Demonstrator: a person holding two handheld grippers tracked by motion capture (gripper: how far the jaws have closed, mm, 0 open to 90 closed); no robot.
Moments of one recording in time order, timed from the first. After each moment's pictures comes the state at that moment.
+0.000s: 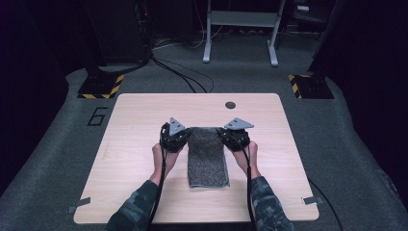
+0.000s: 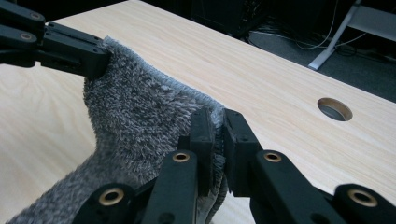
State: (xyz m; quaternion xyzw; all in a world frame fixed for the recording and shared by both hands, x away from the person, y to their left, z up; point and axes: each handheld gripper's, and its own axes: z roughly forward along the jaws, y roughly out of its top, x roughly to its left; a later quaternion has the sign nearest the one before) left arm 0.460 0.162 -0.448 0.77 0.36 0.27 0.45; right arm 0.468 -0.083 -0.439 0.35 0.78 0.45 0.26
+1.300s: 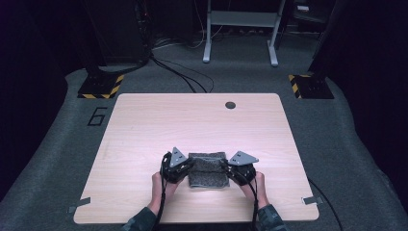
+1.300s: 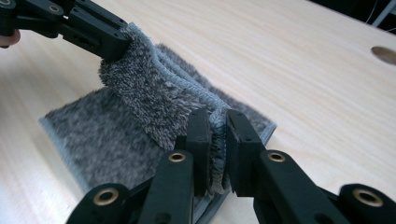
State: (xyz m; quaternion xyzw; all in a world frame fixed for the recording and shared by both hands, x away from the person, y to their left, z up) left arm 0.386 0.159 -0.497 0.81 0.35 0.20 0.43; right arm 0.384 -0.100 -0.486 0.31 0.82 0.42 0.22
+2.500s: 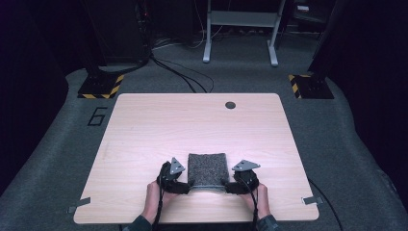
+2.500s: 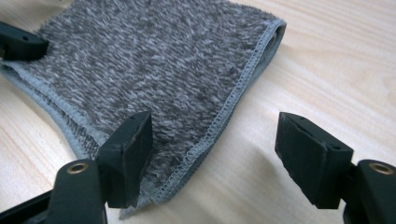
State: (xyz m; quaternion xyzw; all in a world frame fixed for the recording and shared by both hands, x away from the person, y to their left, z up) left arm 0.375 0.169 -0.520 0.85 0.36 0.16 0.36; right arm 0.370 -0.112 -0.518 0.40 0.83 0.36 0.17
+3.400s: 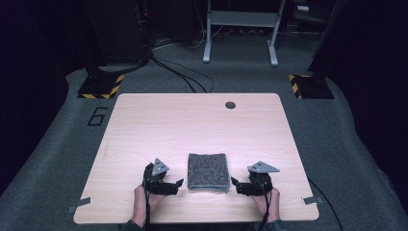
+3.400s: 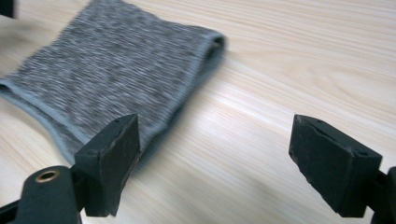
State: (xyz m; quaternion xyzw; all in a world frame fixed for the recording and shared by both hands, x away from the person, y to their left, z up) left arm 0.361 0.221 -0.515 0.81 0.41 0.18 0.38; right arm 0.358 -0.156 -0.512 0.45 0.77 0.41 0.19
